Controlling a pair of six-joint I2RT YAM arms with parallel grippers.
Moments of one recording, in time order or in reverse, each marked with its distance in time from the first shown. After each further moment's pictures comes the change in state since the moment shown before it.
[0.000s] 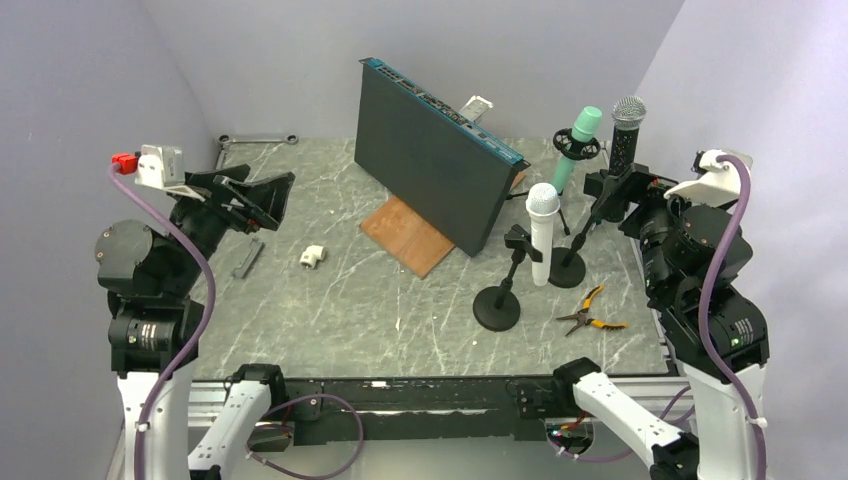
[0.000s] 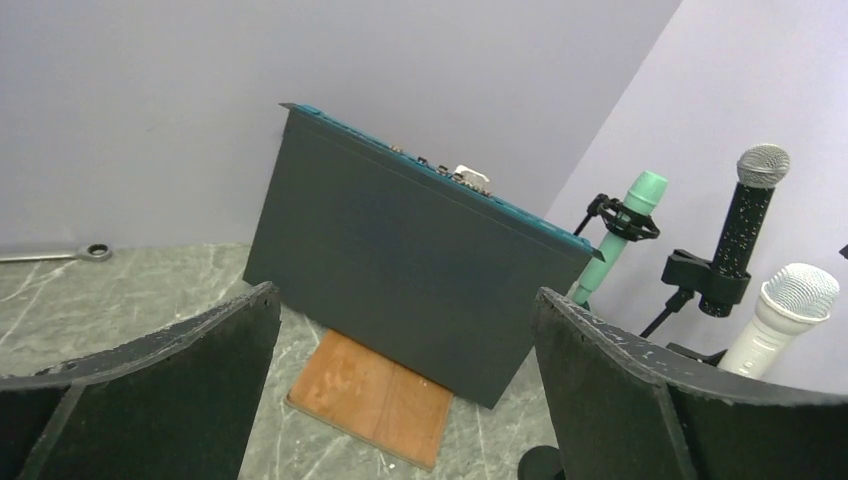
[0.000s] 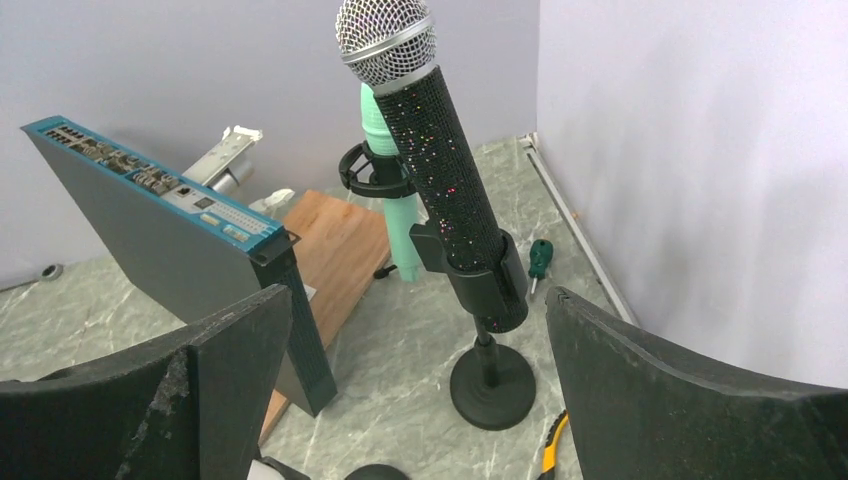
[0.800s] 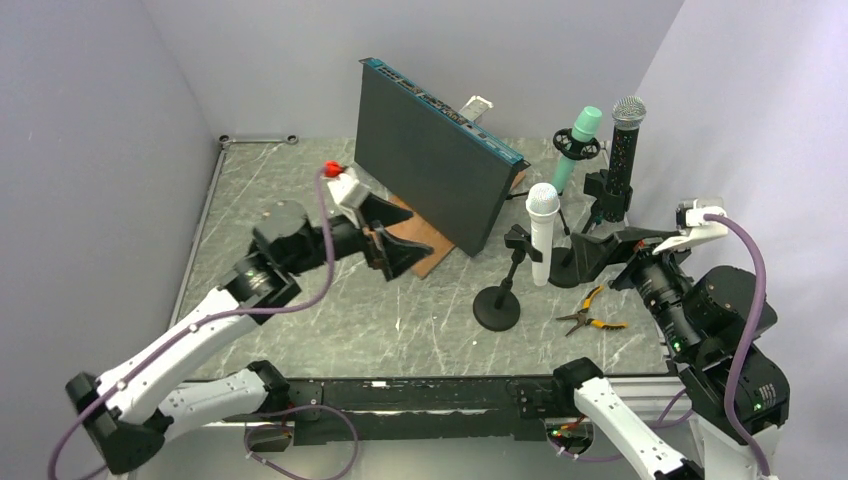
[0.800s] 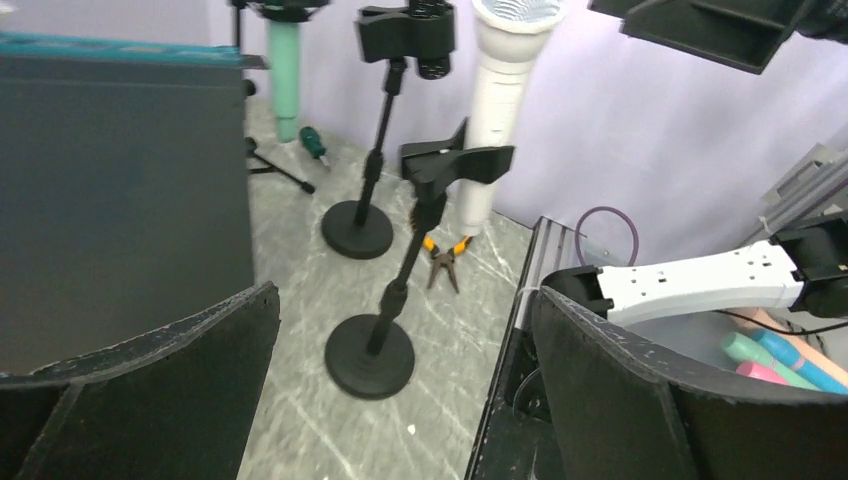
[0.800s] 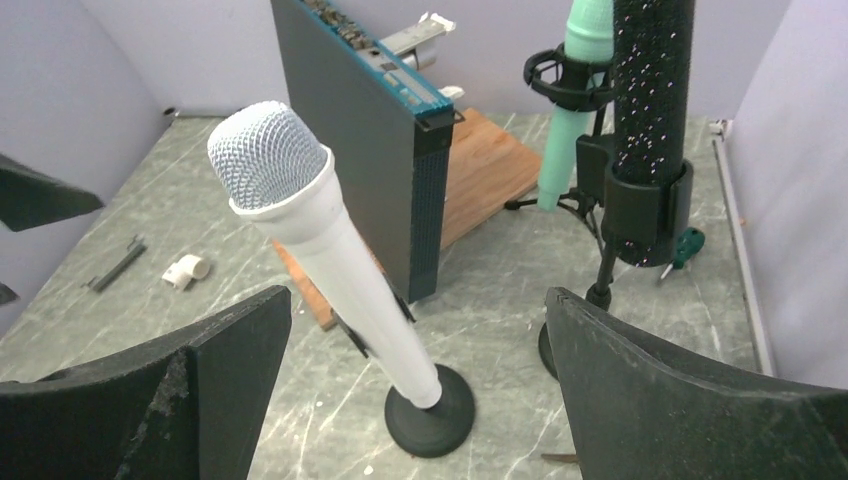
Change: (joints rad) left arm -0.680 0.233 -0.286 0.393 0.113 0.077; right arm -0.003 -0.209 -0.098 -0.097 -0.457 -0.031
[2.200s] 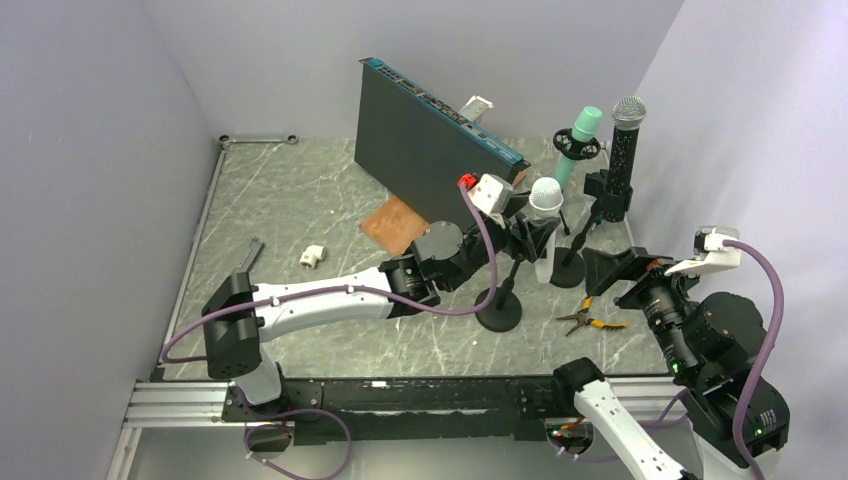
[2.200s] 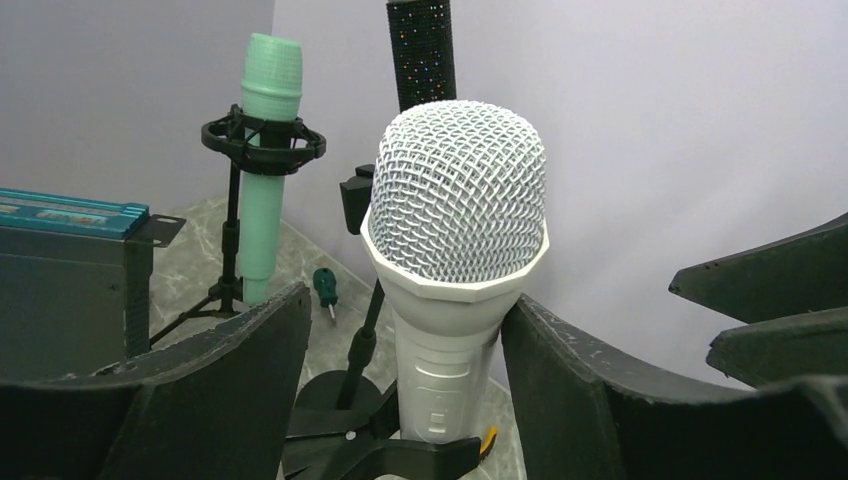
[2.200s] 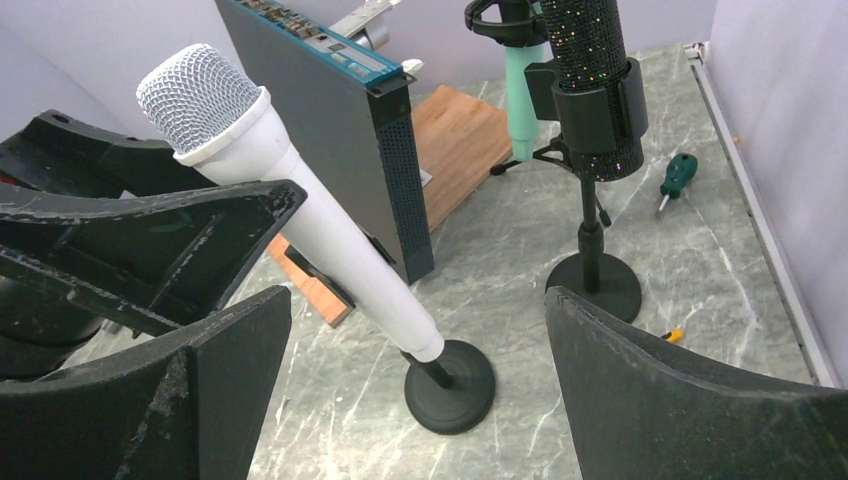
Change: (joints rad) left arm -0.526 0.708 0.368 0.551 -0.792 0.099; right arm -0.001 -0.114 -0.084 -0.074 0.109 0.162
